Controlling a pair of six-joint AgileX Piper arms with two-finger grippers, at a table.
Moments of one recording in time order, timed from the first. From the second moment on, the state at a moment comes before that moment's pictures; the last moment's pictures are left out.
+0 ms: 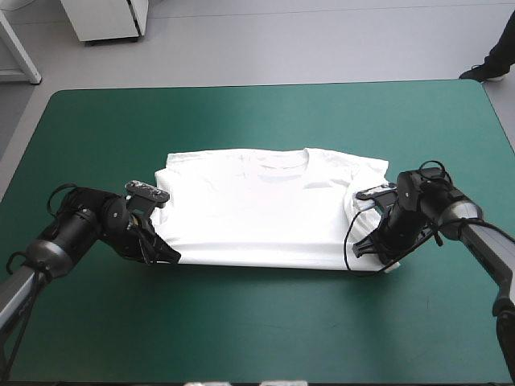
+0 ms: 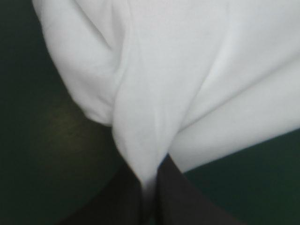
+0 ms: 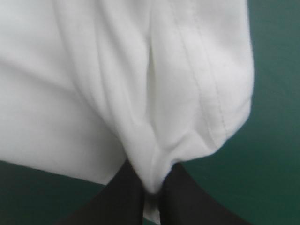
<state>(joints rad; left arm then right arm) -0.28 1.32 -0.96 -0.02 1.04 0.15 0.24 1.55 -1.06 0.07 1.10 -0.16</state>
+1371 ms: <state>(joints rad) -0.28 1.38 -1.06 0.21 0.69 0.03 0.24 1.59 -1.35 -0.03 0.83 -0.05</state>
